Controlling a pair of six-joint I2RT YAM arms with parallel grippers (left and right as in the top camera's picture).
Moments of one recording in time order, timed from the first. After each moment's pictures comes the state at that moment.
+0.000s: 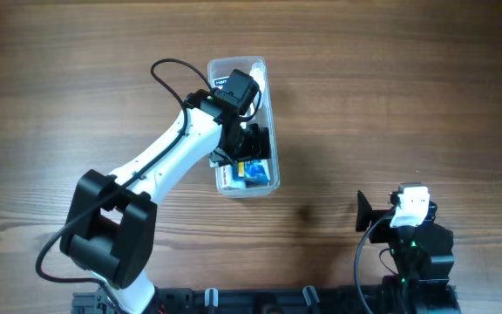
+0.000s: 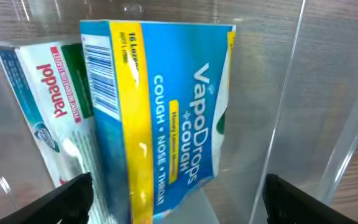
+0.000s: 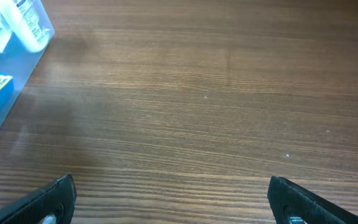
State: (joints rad) left arm -0.53 1.83 1.34 -0.91 0.23 -0.60; right arm 0.03 0.01 0.17 -0.64 -0.02 -0.01
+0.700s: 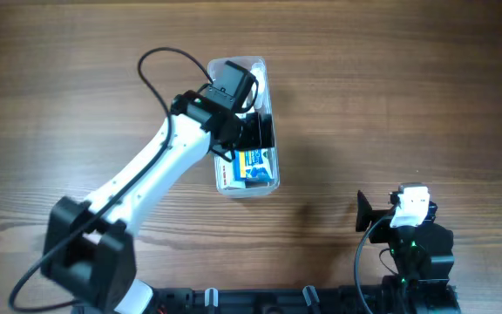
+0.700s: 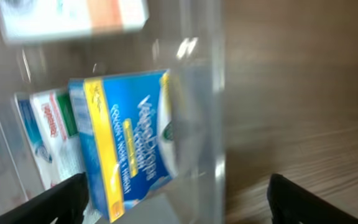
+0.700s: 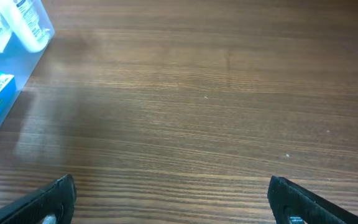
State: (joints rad) left arm -0.53 1.69 1.34 -0.81 0.23 -0.60; right arm 0.03 0.01 0.17 -0.64 -0.02 -0.01
